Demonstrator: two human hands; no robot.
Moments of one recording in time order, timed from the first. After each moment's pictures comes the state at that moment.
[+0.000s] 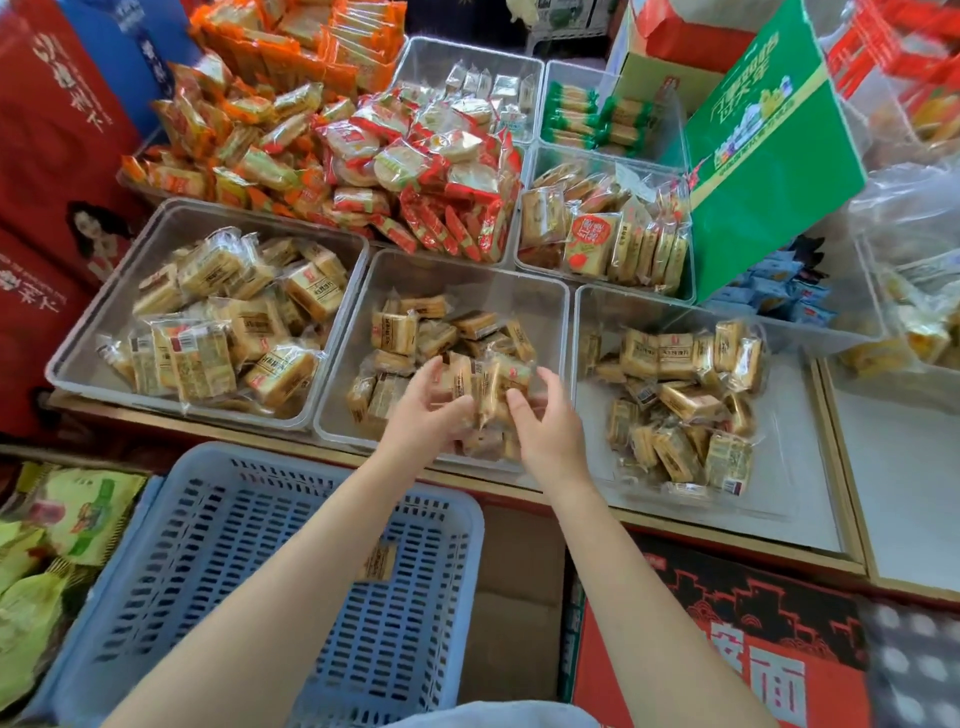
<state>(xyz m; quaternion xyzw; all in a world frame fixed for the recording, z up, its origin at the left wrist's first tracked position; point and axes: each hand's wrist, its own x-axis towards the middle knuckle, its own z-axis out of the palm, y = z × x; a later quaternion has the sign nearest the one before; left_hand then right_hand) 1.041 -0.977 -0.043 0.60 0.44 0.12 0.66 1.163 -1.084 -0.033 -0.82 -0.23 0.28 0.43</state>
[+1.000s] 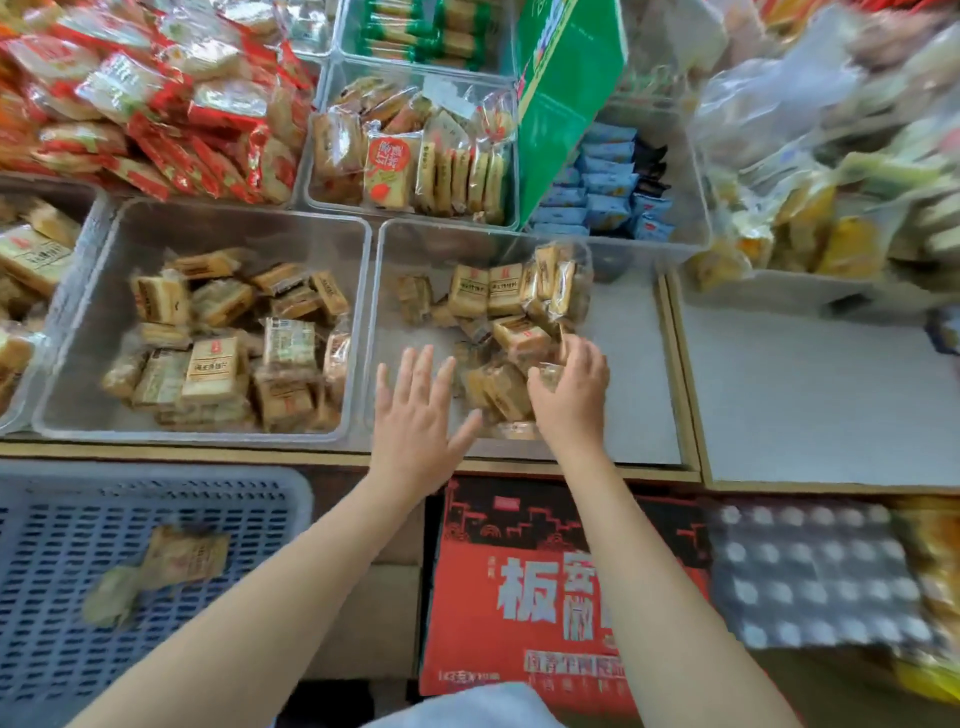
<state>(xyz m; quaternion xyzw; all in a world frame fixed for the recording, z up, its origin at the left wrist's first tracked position) 1.201 -1.150 -0.096 0.93 0.31 -0.03 0.19 1.354 -1.257 -0.075 -0.93 -0.20 0.11 0.30</state>
